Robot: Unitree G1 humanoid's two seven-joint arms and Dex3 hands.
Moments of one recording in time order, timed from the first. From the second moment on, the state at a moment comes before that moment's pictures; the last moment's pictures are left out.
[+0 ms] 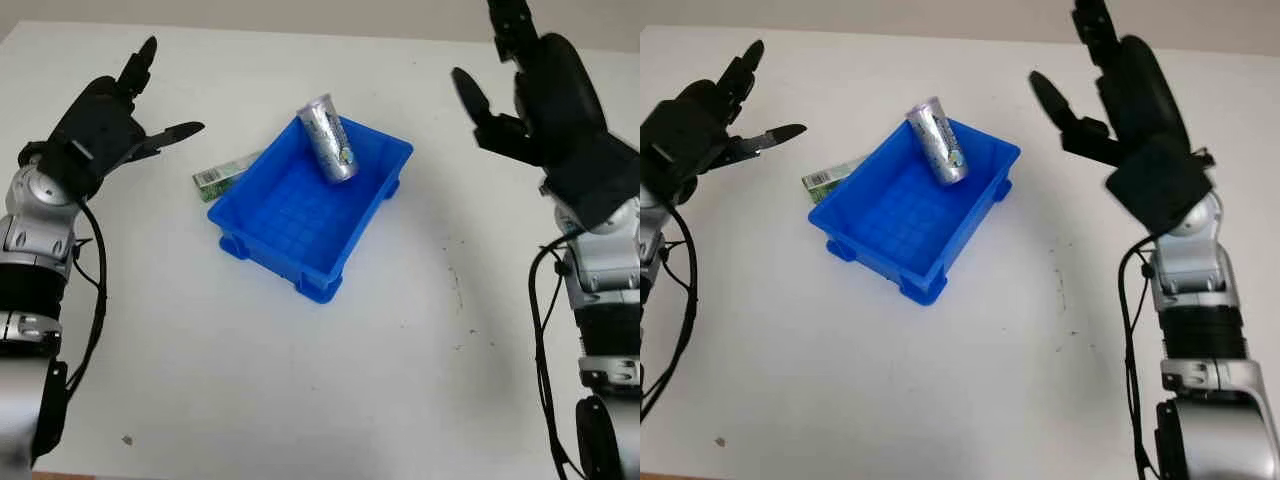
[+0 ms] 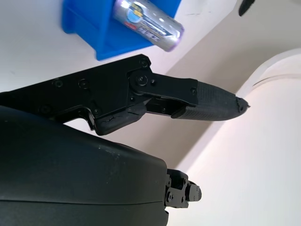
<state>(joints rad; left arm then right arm) -0.92 0.69 -0.12 0.76 0.43 -0.15 -0.26 -0.60 -0.51 -0.14 0.28 0.00 -0.25 0.22</state>
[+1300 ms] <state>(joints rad) -1.13 0.63 -0.42 1.02 0.69 -0.28 -0.37 -0.56 -0.47 -0.14 0.16 -0.06 -0.14 0.17</state>
